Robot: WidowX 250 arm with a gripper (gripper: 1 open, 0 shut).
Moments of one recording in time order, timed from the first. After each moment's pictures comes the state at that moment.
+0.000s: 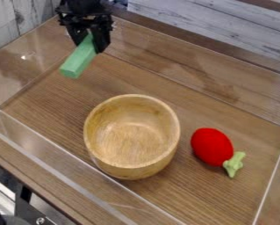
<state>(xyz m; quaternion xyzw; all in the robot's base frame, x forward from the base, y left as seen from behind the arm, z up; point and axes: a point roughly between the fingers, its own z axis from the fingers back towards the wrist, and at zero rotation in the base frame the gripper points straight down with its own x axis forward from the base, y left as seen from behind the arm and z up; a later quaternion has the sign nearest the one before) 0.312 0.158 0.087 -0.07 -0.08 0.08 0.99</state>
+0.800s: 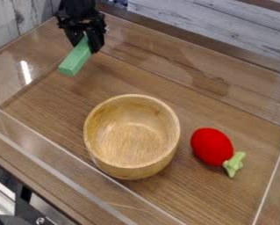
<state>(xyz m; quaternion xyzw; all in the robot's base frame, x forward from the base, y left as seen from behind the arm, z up) 0.338 0.188 0.059 -0.07 -0.07 0.07 0.99</state>
